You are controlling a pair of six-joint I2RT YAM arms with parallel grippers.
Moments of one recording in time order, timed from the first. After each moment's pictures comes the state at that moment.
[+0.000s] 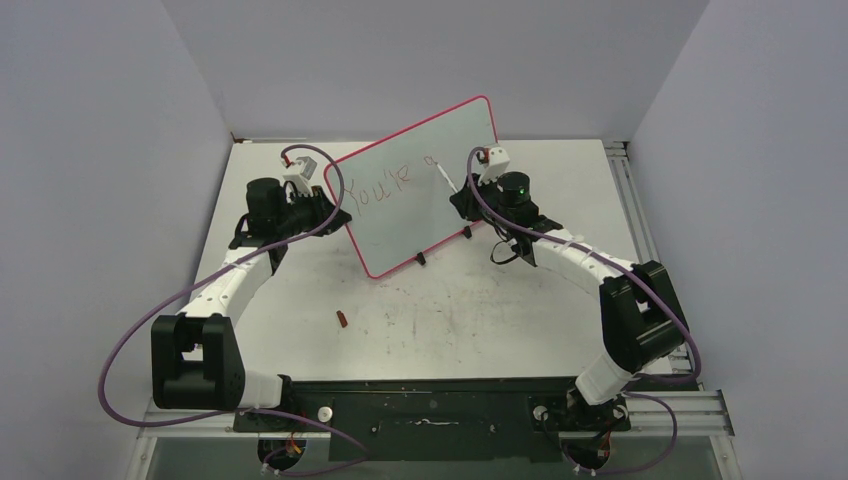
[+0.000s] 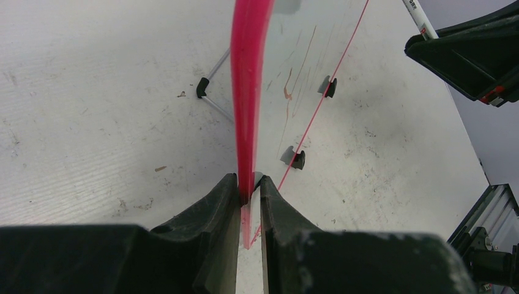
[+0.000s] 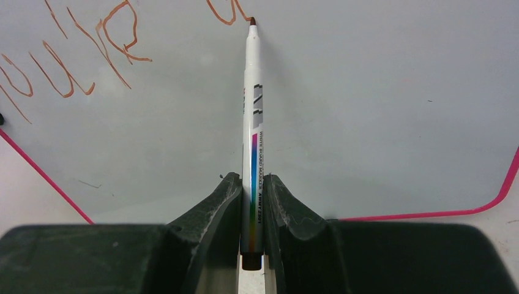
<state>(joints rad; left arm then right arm) -0.05 1.38 0.89 0.03 0.60 -0.30 0.45 1.61 1.02 0.29 -0.18 0.22</state>
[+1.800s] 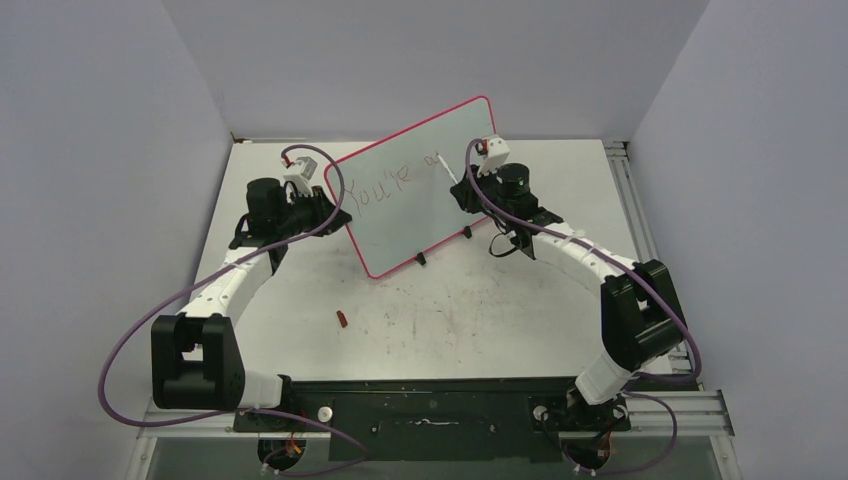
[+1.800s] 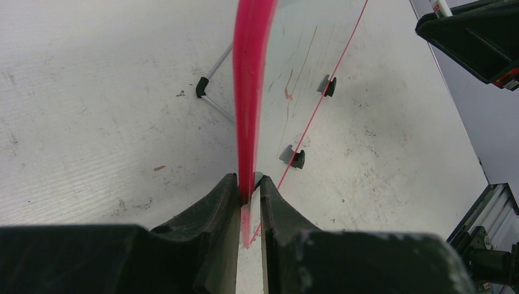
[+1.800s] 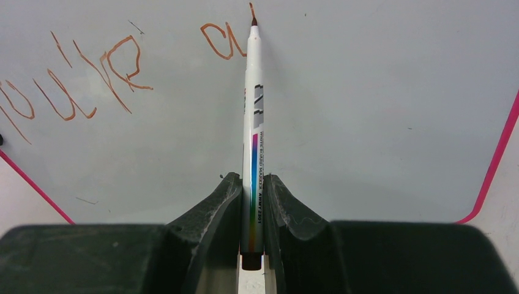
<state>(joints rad) -0.05 1.38 0.89 0.03 0.60 -0.30 0.45 1.62 1.10 0.24 -0.15 0.19</state>
